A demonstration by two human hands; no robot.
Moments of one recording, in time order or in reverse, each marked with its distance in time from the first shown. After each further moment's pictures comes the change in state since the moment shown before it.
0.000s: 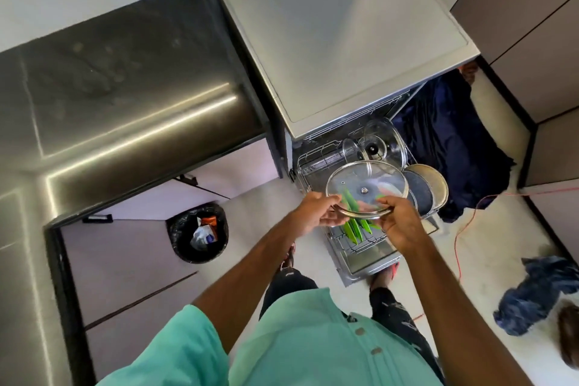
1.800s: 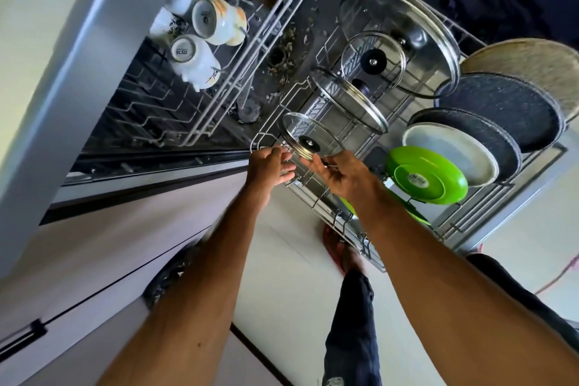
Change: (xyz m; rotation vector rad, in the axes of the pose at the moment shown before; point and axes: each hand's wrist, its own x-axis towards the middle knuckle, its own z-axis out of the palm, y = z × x) left_hand 0.442 -0.030 -0.073 0.342 0.414 -0.016; right_hand 0.465 0.109 0.035 0.685 -0.071 0.515
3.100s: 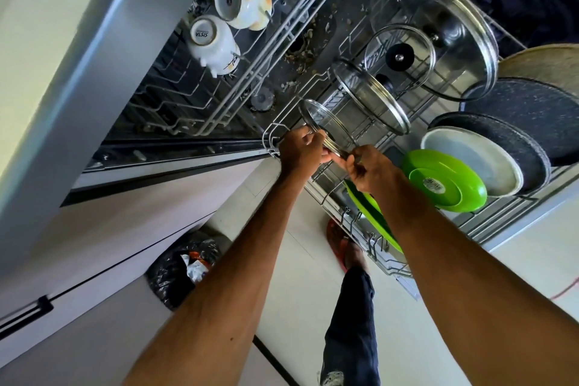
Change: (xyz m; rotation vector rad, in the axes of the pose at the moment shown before) left_hand -0.004 0.015 0.039 0.156 0.058 0.237; right_hand 0.027 -0.021 -0.007 -0.339 0.205 0.083
